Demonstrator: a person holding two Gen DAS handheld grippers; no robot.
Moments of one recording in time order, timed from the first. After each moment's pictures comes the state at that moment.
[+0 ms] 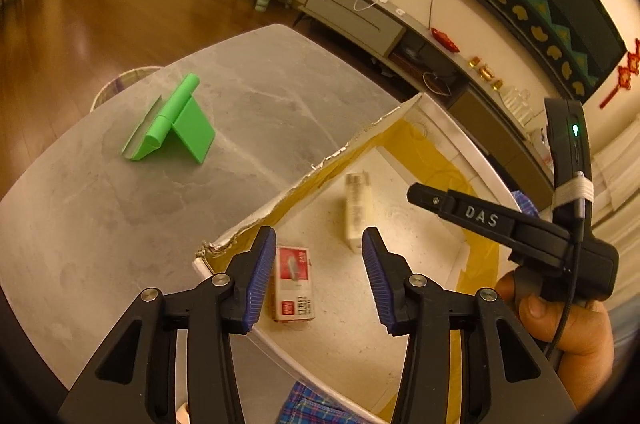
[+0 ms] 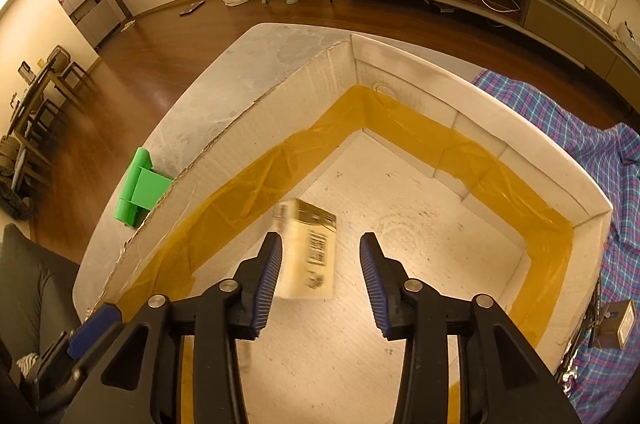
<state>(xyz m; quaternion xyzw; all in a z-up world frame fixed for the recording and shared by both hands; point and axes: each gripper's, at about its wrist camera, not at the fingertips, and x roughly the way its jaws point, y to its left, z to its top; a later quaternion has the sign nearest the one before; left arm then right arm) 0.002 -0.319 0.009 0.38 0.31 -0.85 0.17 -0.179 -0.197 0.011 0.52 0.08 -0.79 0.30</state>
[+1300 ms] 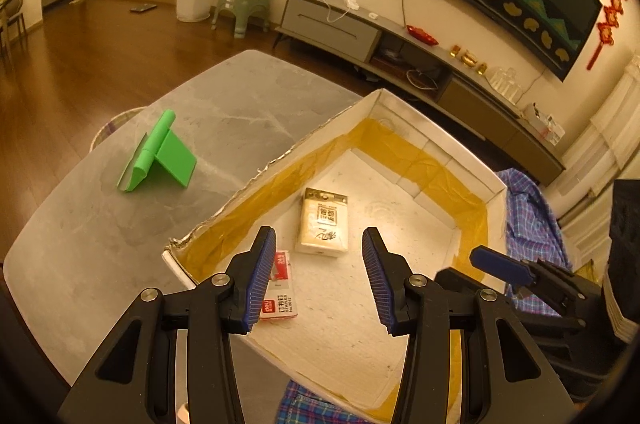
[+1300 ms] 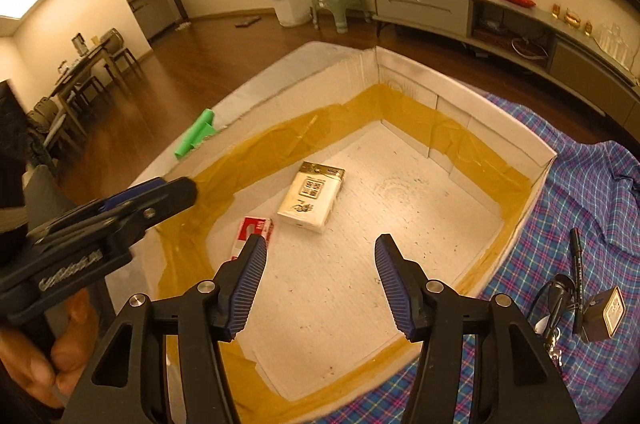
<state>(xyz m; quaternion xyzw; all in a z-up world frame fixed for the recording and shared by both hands) 0.000 -0.275 0.032 0.36 0.23 -0.89 0.17 -0.091 -0.116 0.045 0.42 0.10 -0.80 0.41</state>
